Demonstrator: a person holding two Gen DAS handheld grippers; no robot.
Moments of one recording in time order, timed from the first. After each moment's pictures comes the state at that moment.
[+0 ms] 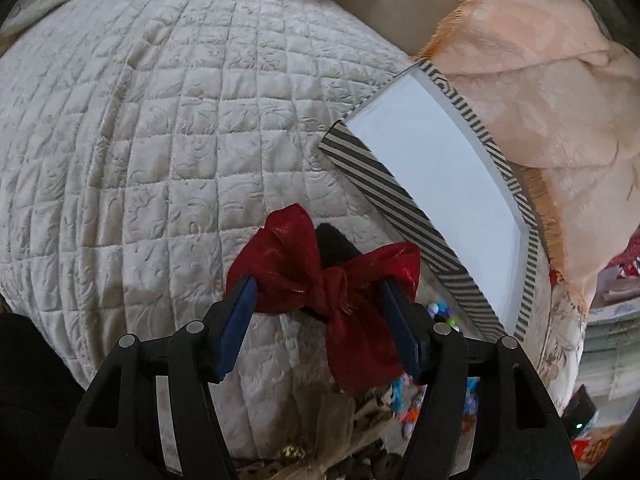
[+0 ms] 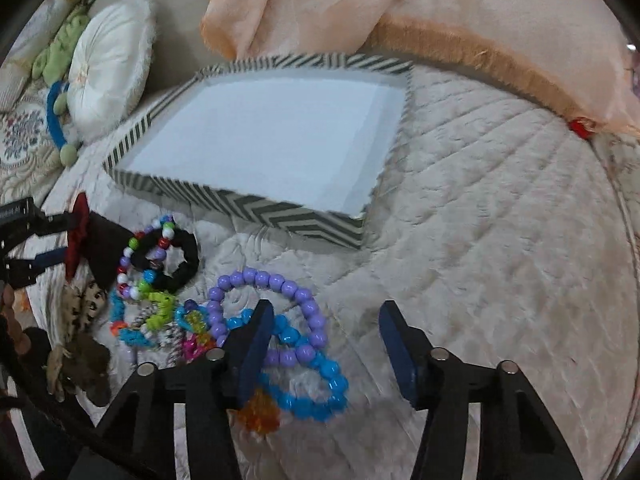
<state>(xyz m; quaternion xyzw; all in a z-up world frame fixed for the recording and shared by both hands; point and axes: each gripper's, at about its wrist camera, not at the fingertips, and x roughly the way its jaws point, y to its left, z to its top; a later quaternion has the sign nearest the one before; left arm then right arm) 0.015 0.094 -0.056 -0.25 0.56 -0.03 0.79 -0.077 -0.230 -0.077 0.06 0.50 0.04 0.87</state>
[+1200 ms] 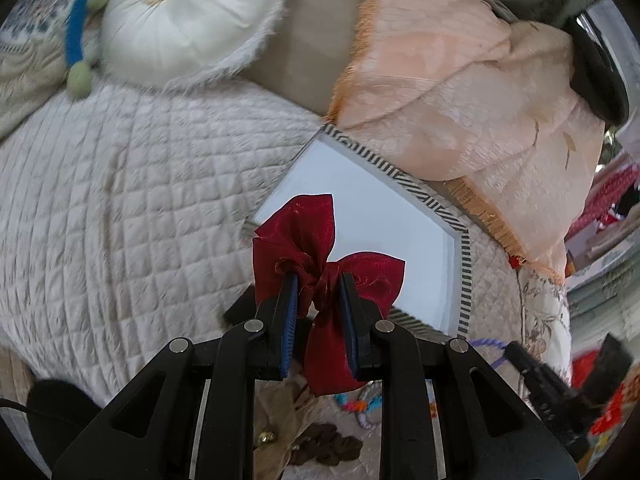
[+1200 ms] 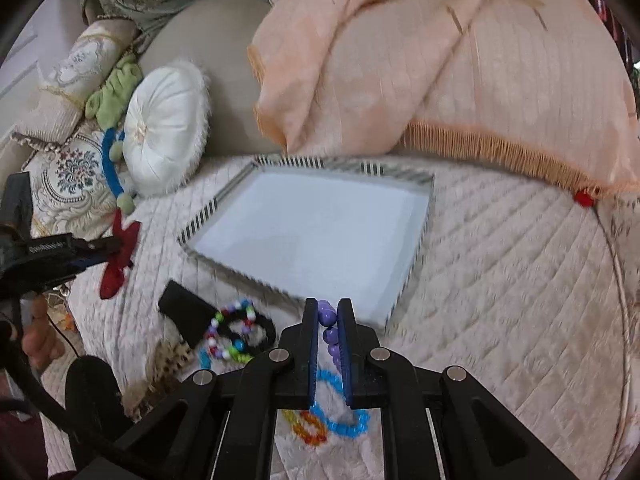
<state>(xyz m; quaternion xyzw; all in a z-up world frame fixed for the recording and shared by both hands) 0.000 0.072 0.045 -0.17 0.46 -0.11 0.86 -0.090 -0.240 0.032 0.09 0.38 0.08 0.92</state>
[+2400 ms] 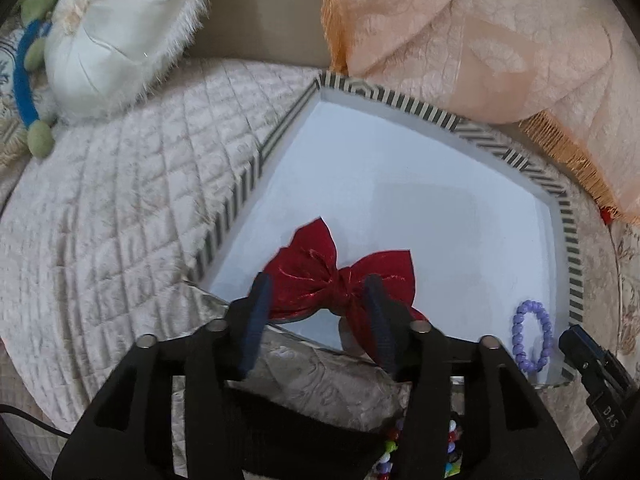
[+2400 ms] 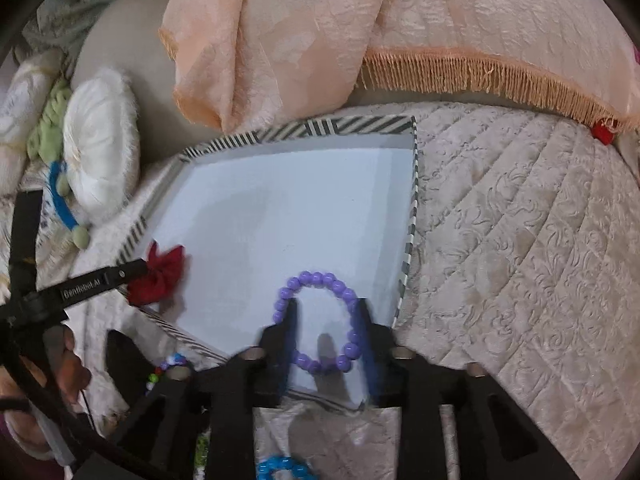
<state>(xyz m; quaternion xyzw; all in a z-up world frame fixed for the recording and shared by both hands) 0.093 -0.005 -0.033 -0.02 0.51 -0.05 0.86 -0.011 -0.268 -0.046 0.18 0.44 0.04 0.88</state>
